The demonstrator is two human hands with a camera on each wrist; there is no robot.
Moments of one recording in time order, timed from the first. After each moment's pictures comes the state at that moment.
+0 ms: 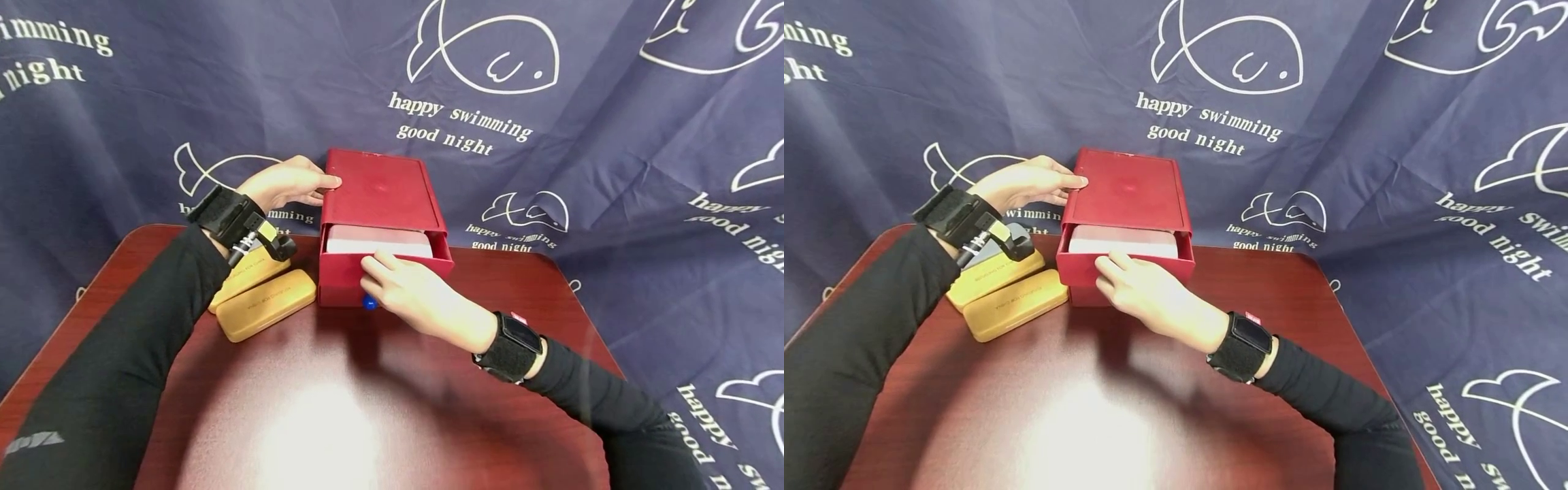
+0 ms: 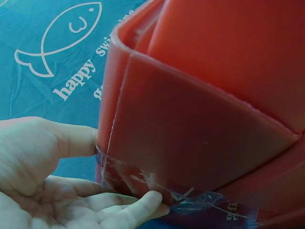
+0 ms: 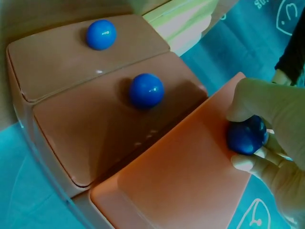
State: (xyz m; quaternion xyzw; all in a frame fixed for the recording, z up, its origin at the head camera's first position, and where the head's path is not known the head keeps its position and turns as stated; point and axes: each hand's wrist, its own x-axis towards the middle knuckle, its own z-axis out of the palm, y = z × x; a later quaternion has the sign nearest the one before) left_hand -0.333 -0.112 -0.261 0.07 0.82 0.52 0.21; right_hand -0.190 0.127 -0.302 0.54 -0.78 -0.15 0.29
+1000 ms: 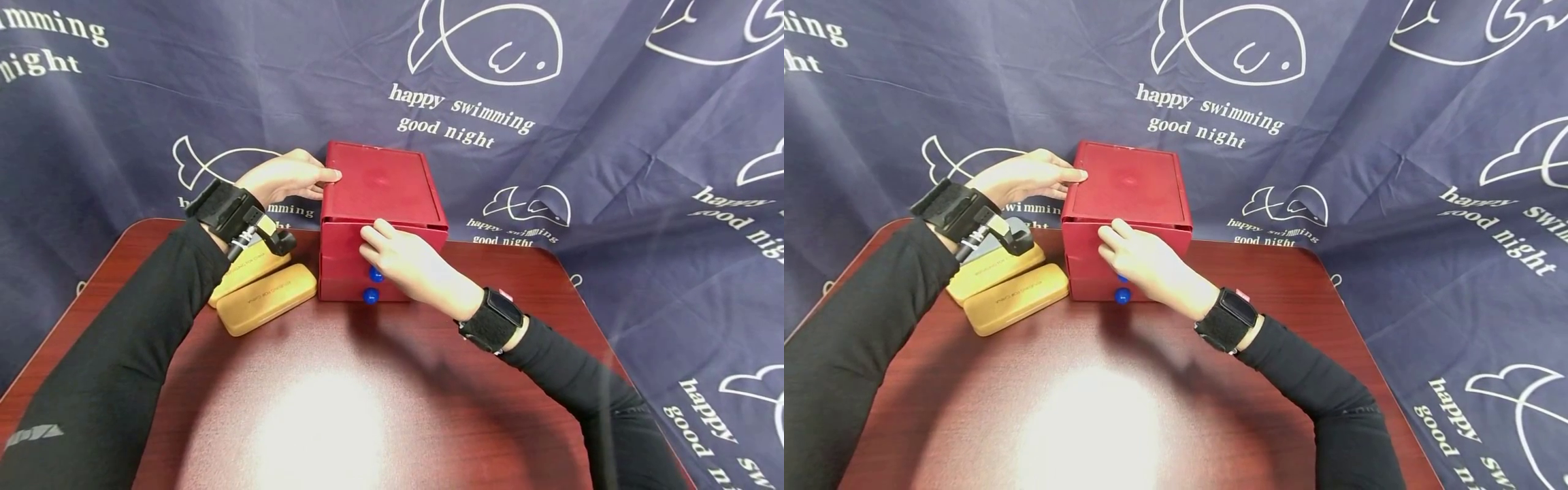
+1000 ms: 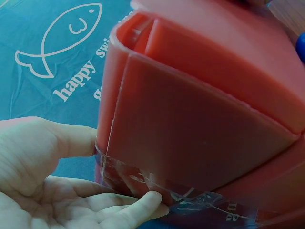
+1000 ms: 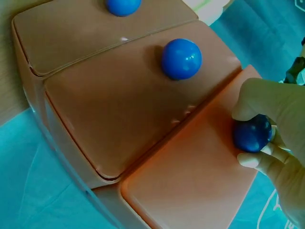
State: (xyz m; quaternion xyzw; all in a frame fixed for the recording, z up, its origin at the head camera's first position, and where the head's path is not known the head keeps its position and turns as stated) left_hand -0.335 -0.110 -0.261 0.06 0.82 0.52 0.22; right_hand -0.225 0.121 -0.304 0.49 -0.81 -0.18 0.27
